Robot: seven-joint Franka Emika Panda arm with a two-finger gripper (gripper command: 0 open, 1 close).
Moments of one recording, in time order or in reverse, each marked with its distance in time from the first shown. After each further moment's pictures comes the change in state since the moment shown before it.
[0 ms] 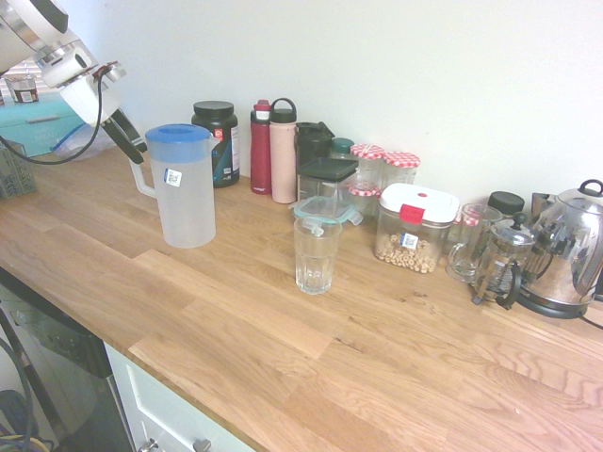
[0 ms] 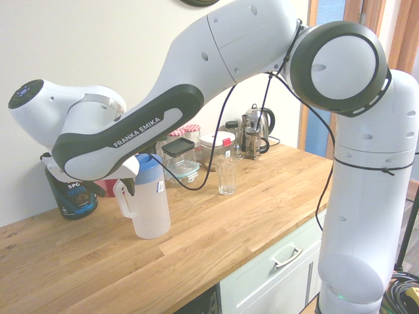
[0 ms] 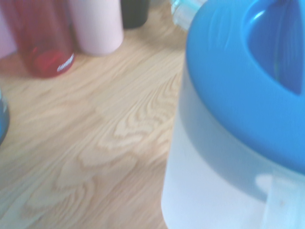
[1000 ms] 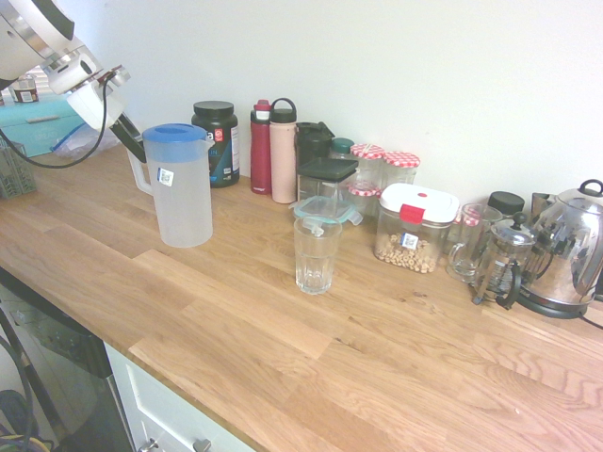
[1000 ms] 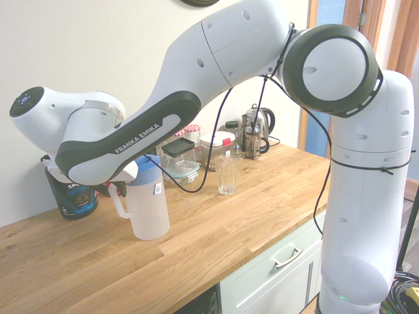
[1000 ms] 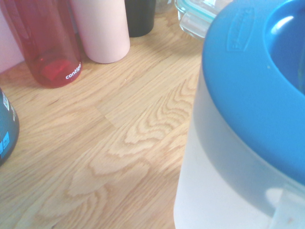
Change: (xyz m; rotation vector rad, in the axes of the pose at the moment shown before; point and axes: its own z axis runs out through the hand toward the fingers) arm -0.005 -0.005 0.008 0.027 -0.018 0.012
